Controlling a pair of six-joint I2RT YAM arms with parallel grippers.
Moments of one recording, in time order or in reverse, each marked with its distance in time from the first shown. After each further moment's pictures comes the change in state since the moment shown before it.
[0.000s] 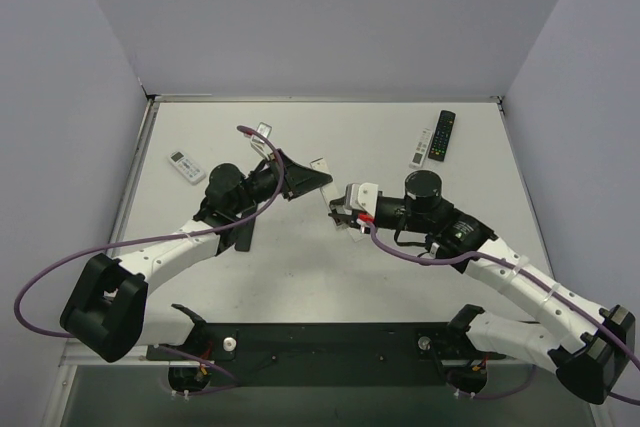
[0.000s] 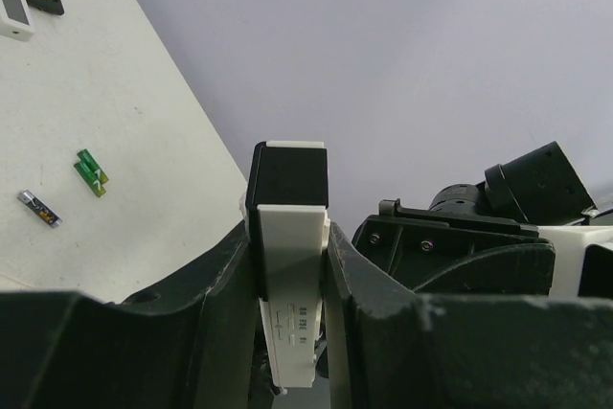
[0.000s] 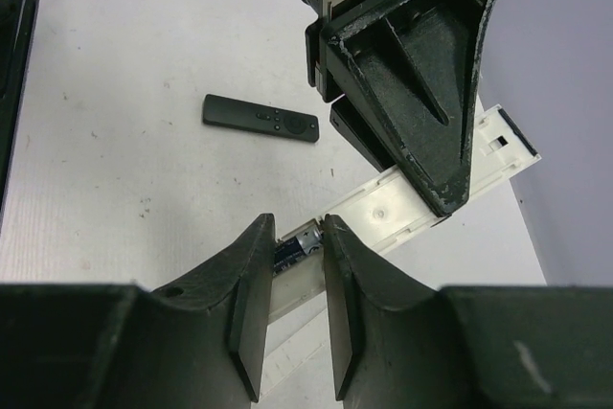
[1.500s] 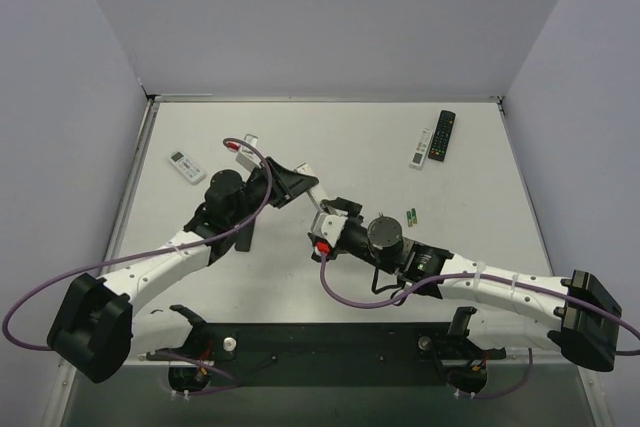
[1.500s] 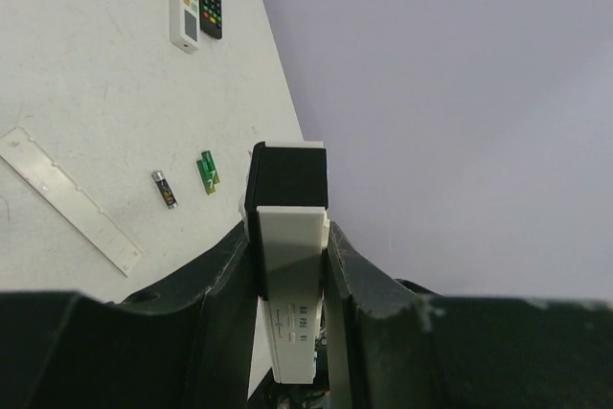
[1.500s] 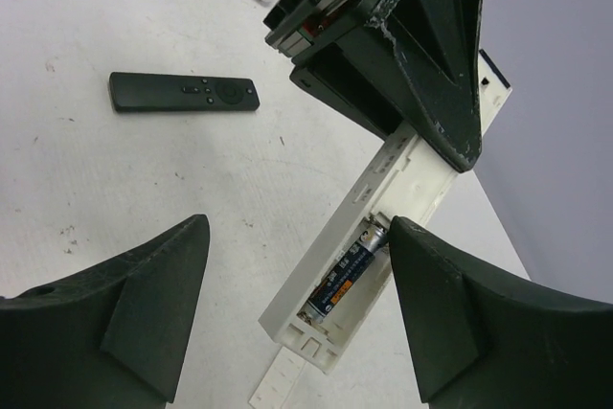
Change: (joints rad) left arm -0.005 -0.103 -0.051 -0.274 -0.260 0.081; right arm 0.332 0.078 -0.243 0.422 0.658 0.038
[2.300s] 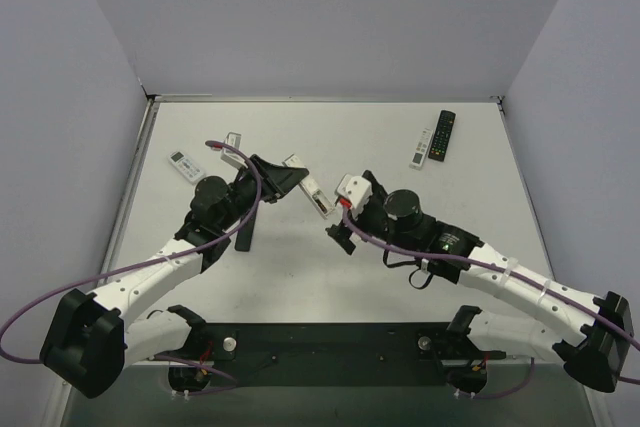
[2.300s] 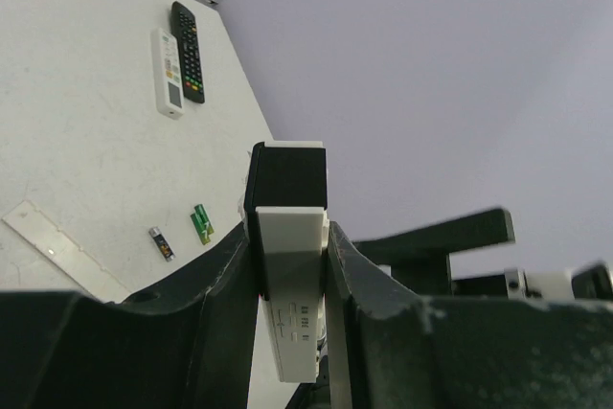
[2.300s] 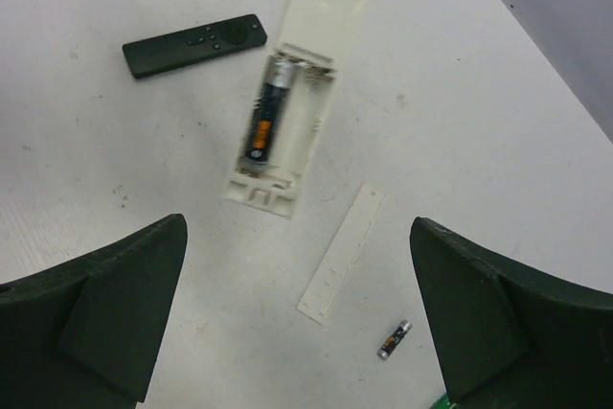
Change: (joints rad) left arm 0.027 -0.095 -0.051 0.065 -0.069 0.055; right arm -0.111 -0.079 0.153 -0.405 -0.064 0.236
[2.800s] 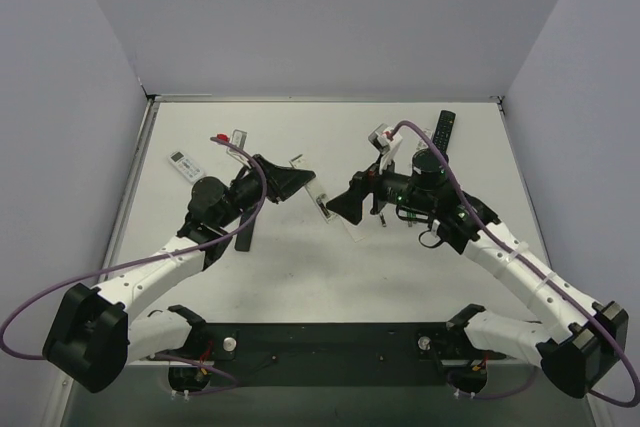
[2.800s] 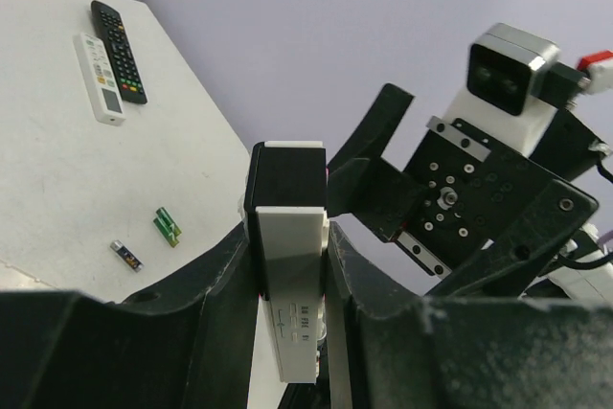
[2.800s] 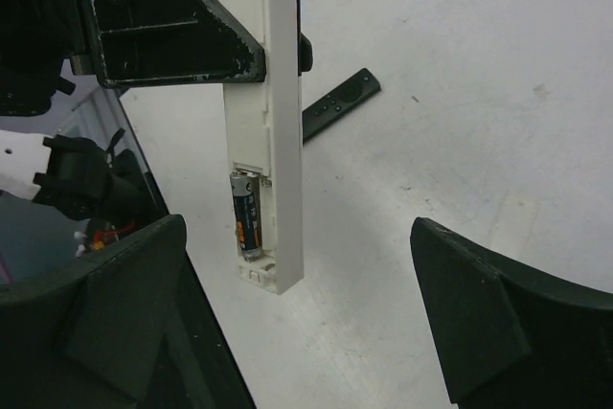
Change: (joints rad) left arm 0.005 0.028 0.001 0.164 0.167 0.042; right arm -0.344 0.042 0.180 -0.068 -0.477 0.522
